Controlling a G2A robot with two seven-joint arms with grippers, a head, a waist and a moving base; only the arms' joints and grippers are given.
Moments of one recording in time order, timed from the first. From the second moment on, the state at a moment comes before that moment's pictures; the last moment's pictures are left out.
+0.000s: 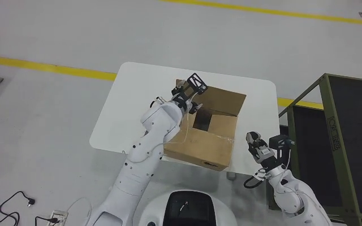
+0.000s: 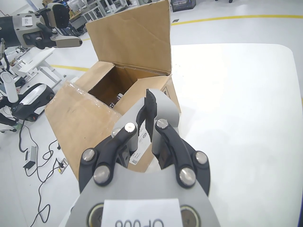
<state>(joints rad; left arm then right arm) 0.83 -1.61 -1.17 -1.44 1.79 -0.38 -0.67 -1.56 -1.18 1.52 -1.64 -0.89 -0.38 -0.01</state>
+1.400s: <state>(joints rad) 0.99 -1.58 -1.32 -1.65 1.77 -0.32 -0.68 -0.81 -1.25 1.22 -1.03 -0.97 -0.34 0.09</state>
